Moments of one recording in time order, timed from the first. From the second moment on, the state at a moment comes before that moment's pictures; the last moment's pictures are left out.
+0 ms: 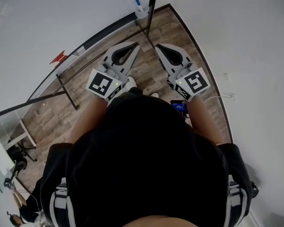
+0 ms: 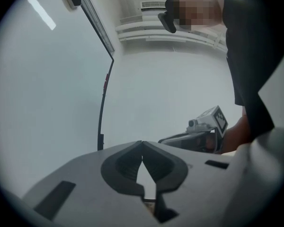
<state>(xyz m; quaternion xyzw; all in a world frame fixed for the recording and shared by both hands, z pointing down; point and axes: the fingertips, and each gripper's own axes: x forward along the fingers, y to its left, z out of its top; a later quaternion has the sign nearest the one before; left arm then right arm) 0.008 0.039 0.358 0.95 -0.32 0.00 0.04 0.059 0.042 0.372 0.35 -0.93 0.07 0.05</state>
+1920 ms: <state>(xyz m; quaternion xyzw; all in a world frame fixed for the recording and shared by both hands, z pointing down) -0.046 -0.099 0.388 0.95 -0.30 -0.03 0.05 0.028 -0.107 0.410 0.40 -0.91 0.07 0.10</state>
